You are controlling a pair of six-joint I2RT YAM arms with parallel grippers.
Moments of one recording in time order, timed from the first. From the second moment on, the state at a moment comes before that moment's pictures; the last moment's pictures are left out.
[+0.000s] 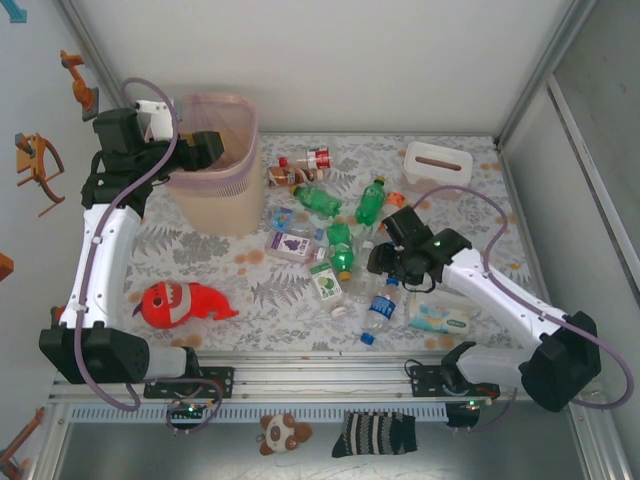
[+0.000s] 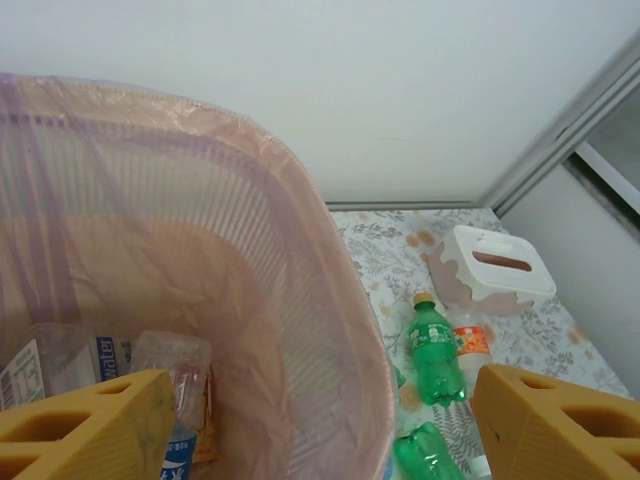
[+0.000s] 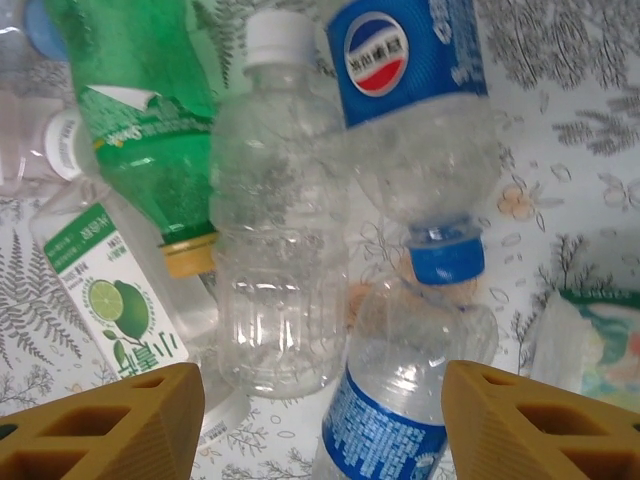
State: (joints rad) left arm -0.05 1.34 1.49 -0.57 0.53 -0.17; right arm 0.63 1.20 0.95 -0.90 -0.01 0.83
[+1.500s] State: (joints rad) left arm -0.05 1.25 1.36 -0.47 0.64 -0.29; right arm 0.67 1.38 0.73 -0.62 0.01 1.13
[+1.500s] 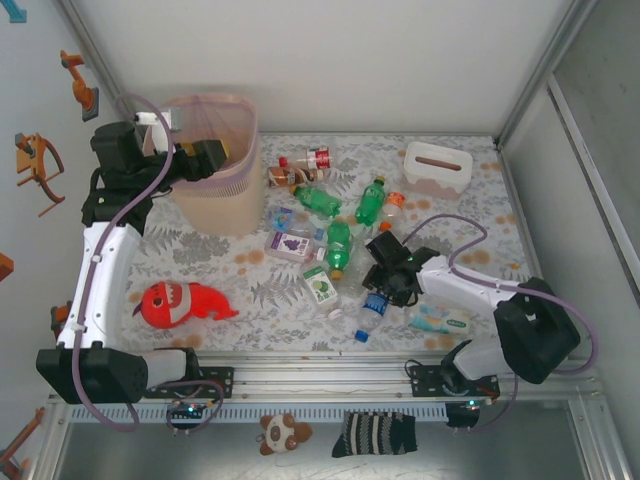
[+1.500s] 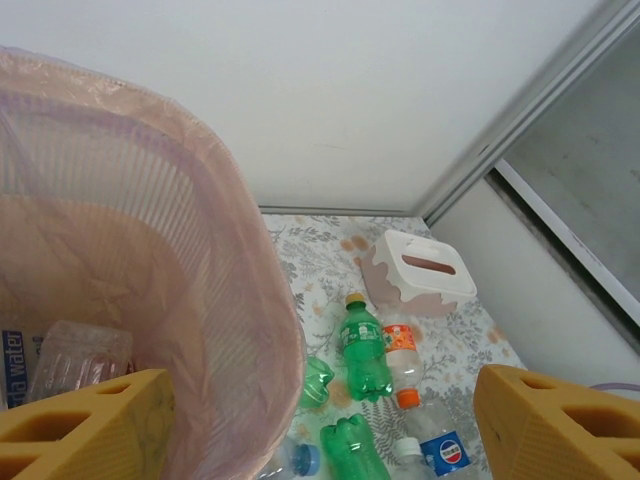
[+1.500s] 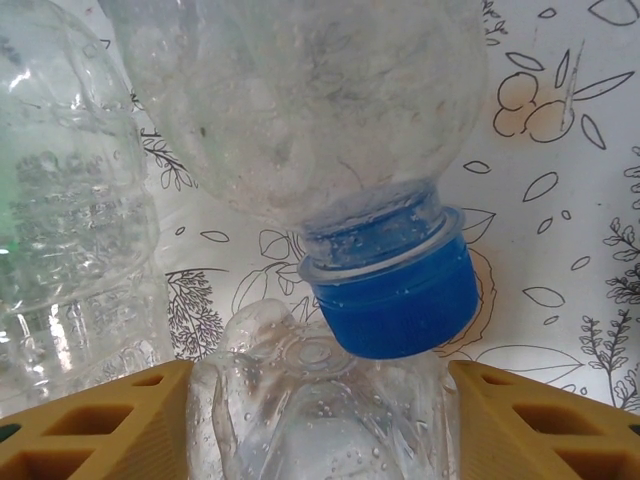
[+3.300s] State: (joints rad) left arm -0.68 1.27 1.28 -0.04 0.90 -0.26; right arm 0.68 0.99 1.23 -0.18 -0.28 0.37
